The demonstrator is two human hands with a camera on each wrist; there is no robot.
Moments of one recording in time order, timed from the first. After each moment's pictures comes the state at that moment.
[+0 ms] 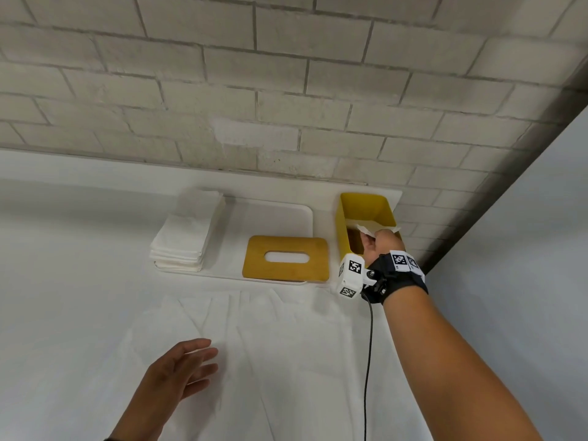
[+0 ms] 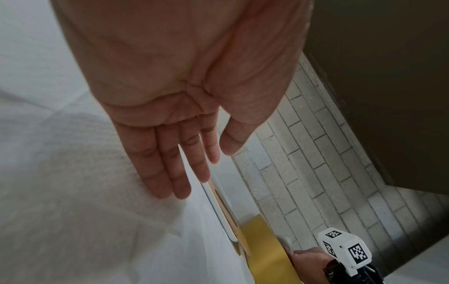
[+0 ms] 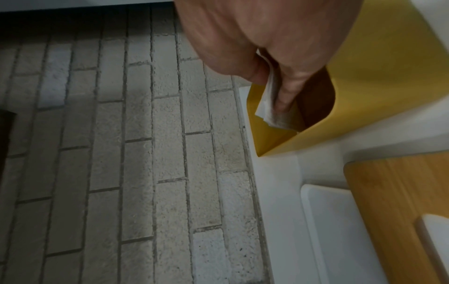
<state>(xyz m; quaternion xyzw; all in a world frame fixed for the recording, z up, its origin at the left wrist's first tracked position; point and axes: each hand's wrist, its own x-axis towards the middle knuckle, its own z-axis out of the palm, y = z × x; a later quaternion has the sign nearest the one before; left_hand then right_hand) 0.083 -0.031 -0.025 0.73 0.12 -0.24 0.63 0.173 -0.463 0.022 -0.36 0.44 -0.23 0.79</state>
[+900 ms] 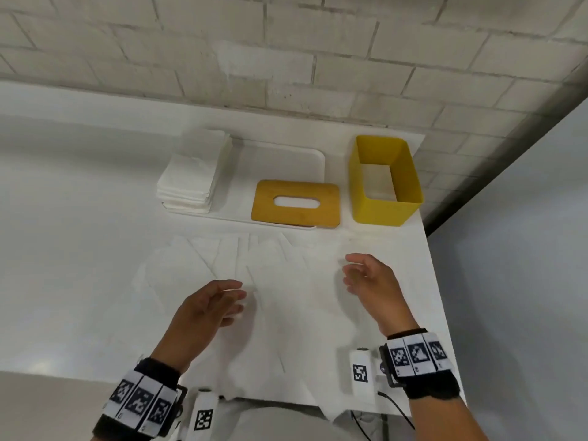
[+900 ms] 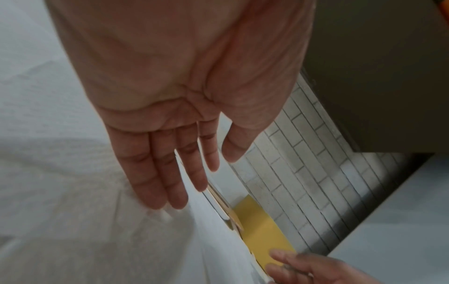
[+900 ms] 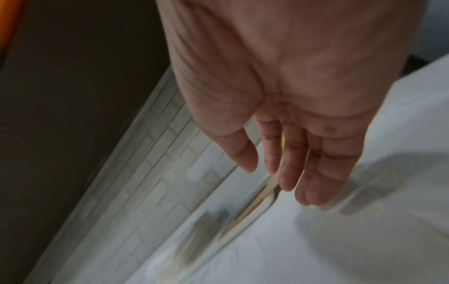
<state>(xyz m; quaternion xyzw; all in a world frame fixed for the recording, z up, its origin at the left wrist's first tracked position) 0.063 -0.053 -0.012 0.77 0.02 -0.25 0.58 0.006 -0.350 -0.010 -0.74 0.33 -0.01 0.58</state>
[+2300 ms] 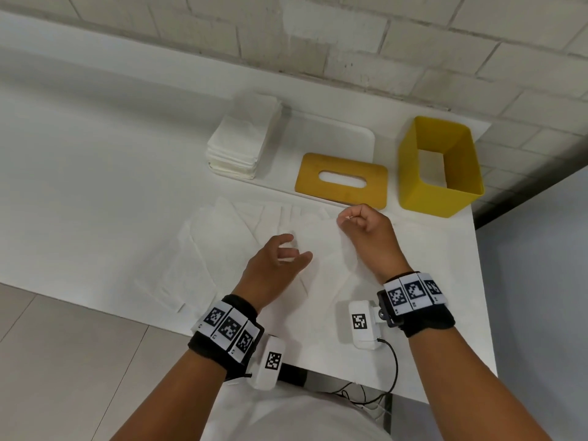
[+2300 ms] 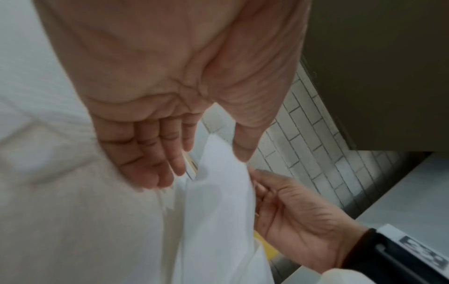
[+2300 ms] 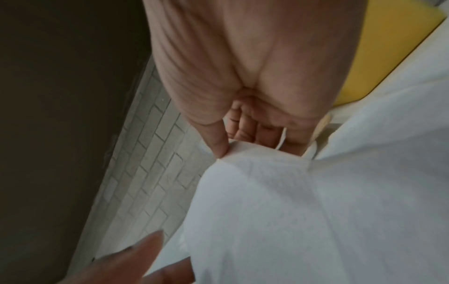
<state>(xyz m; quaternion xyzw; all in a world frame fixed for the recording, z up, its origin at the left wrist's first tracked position) 0.072 -0.087 -0.024 0.79 0.03 -0.27 0.56 0.072 -0.293 -0.011 -0.80 0.19 -0.03 0.57</state>
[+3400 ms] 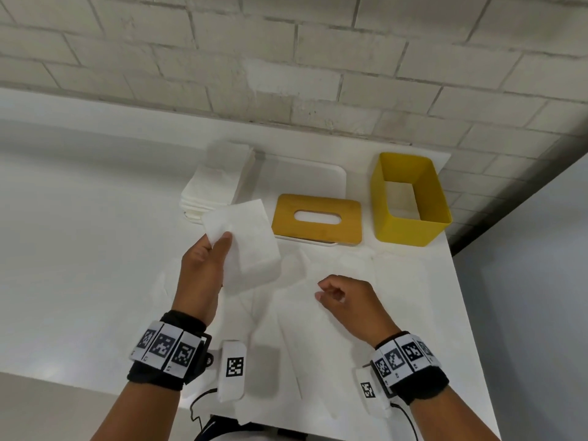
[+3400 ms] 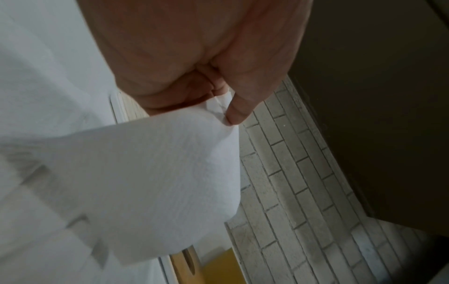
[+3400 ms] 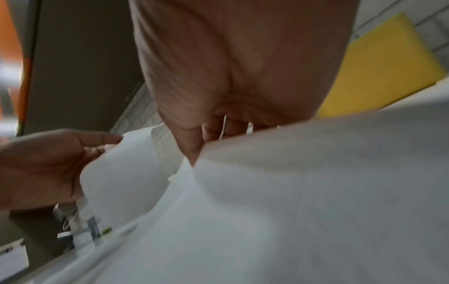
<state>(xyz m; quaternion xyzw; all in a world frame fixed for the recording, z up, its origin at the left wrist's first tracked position) 0.130 -0.070 0.014 0.65 0.09 -0.09 0.75 0.041 -0.315 -0.043 -0.89 0.10 0.03 0.44</state>
